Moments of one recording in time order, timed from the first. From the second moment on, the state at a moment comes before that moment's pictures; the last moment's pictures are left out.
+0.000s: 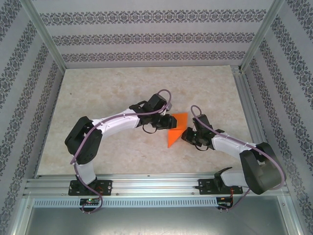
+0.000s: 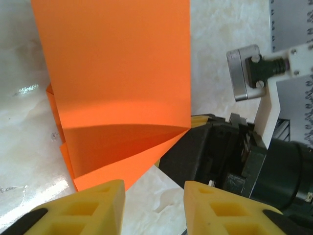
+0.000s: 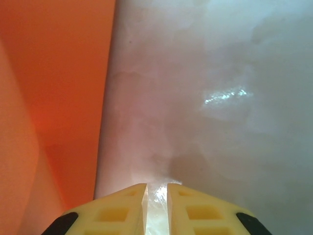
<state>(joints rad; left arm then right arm) -0.81 1.82 1.32 -0.39 0.42 -0.76 0.40 1.31 0.48 -0.19 -0.23 0.76</state>
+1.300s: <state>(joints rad) -0.85 2.06 1.37 -0.41 0.23 -0.71 0.33 1.24 0.47 -0.16 -0.28 0.76</state>
